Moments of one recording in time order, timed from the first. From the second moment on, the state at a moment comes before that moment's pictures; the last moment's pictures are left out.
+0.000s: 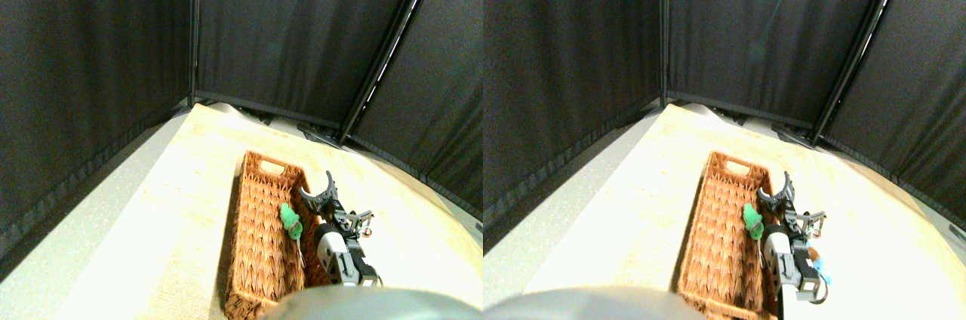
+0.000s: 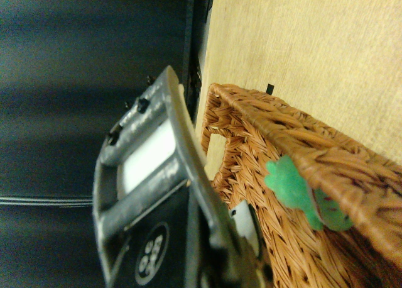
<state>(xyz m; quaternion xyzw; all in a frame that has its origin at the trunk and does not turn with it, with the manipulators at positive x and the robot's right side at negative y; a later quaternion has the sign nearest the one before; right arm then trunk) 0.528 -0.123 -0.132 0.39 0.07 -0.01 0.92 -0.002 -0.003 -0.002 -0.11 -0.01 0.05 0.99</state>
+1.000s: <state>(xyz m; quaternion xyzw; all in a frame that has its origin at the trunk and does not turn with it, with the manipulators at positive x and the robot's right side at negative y) 0.477 -0.206 -0.144 0.39 -0.13 -0.09 0.91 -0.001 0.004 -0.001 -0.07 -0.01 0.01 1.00</state>
